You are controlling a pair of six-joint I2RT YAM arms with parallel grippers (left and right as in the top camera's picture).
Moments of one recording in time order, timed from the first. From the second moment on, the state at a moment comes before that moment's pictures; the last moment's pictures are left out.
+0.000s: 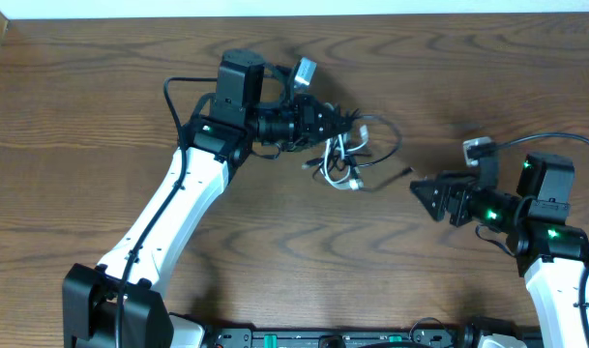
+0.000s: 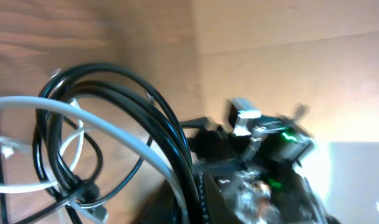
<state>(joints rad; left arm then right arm) -0.35 1.57 1.23 -0.26 1.06 -0.84 -0.14 1.03 0.67 -0.52 -0.83 -0.02</state>
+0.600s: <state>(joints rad) -0.36 1.57 1.23 -0.14 1.38 -0.96 -0.08 1.03 0.67 -0.43 -1.04 -0.23</state>
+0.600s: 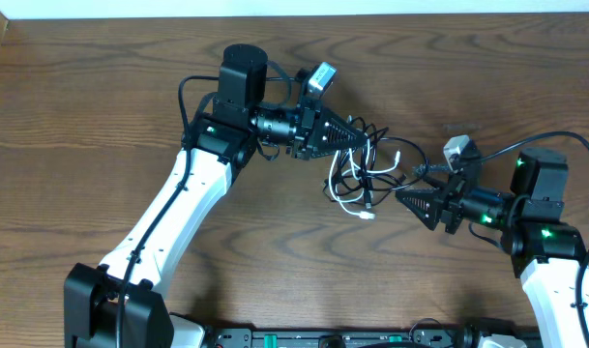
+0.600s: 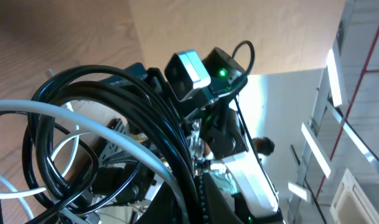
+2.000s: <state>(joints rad) -0.42 1.57 1.23 -0.52 1.02 -0.48 0.01 1.03 0.67 -0.57 -0.07 0.34</state>
